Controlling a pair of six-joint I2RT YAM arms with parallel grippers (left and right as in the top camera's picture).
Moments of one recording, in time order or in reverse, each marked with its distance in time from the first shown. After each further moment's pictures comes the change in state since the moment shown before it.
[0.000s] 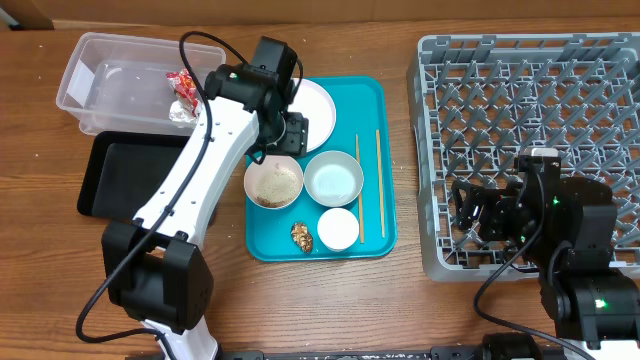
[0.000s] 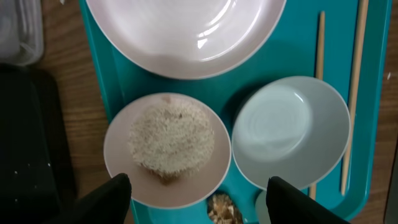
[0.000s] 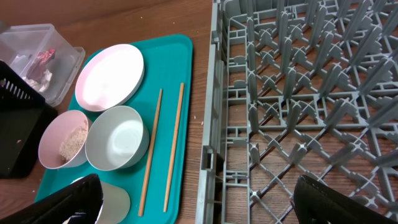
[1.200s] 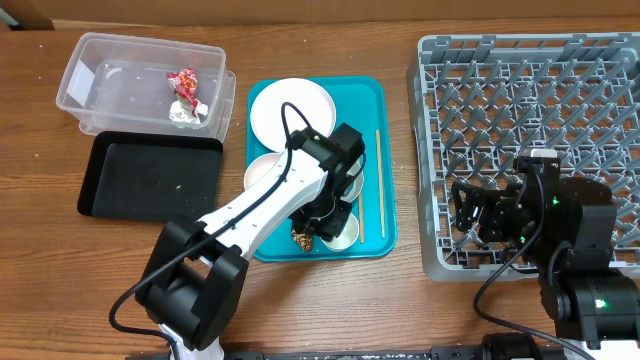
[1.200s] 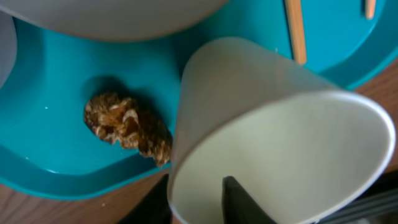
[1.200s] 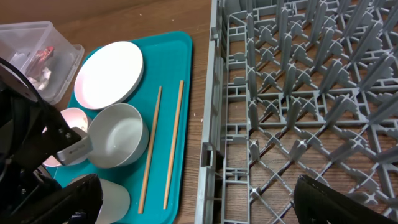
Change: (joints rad) left arm -0.290 0.002 -0.306 -0.031 0.118 0.044; right arm 0.000 0.000 0.000 -0.011 0.000 0.000
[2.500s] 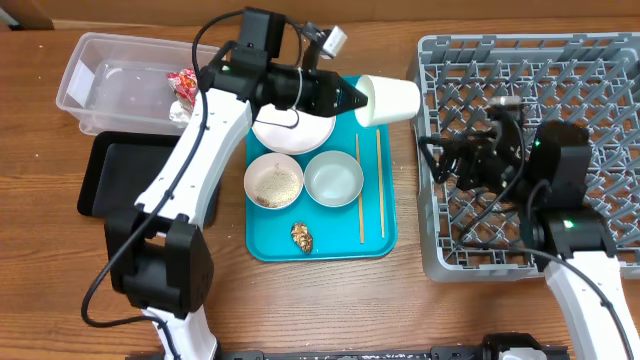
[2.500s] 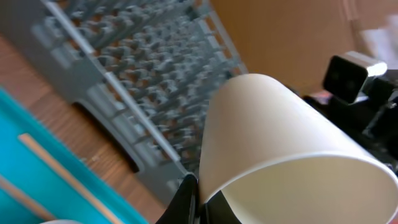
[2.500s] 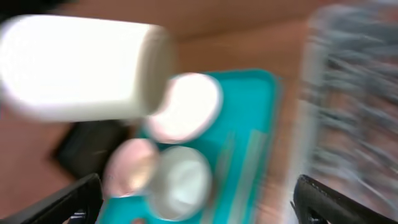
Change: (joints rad) left arm 0.360 0.067 0.330 0.568 0.970 0.055; right arm -0.011 0.338 0.002 0.522 -0.455 0.034
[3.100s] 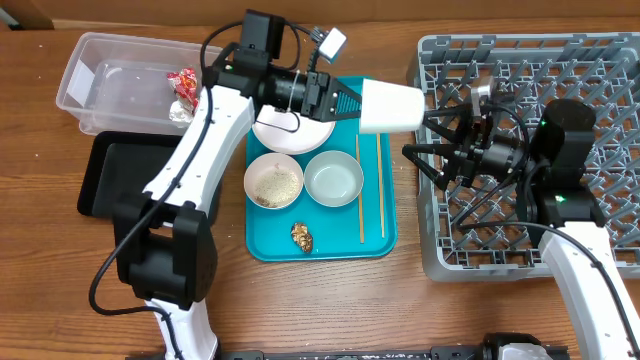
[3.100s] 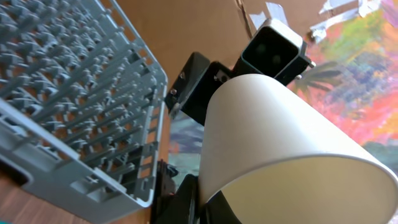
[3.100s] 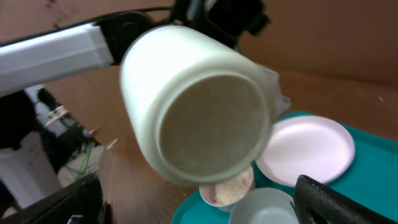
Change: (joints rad) left arm -0.008 0.039 0.000 0.002 0.390 -0.003; right arm -0.034 0.133 0.001 0.337 -0.517 -0.027
